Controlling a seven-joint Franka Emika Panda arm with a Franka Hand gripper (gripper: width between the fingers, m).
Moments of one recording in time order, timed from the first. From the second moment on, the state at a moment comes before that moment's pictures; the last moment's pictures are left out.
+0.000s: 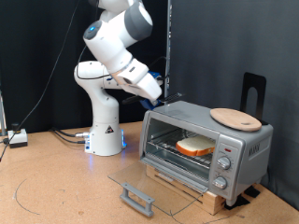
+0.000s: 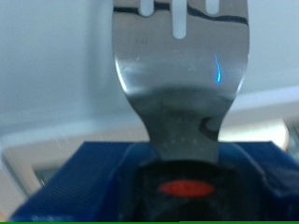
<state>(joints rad) -0.40 -0.63 0.23 -2.72 0.79 1.76 -1.53</state>
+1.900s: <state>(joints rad) -0.28 -0.85 0.50 -2.83 0.97 1.82 -1.36</state>
